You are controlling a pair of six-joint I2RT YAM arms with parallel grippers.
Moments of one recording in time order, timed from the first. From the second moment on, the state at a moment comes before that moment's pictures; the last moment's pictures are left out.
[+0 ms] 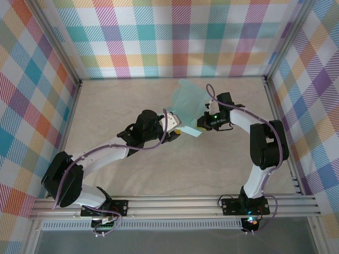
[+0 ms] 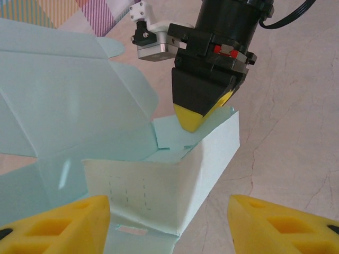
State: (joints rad) left arm -0.71 1.42 0.89 0.07 0.17 0.38; right arm 0.23 1.82 1.19 -0.52 -0.71 0.39
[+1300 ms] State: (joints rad) left arm -0.72 1.47 0.93 0.02 0.20 0.36; right arm 0.24 1.82 1.19 -0.53 -0.70 0.39
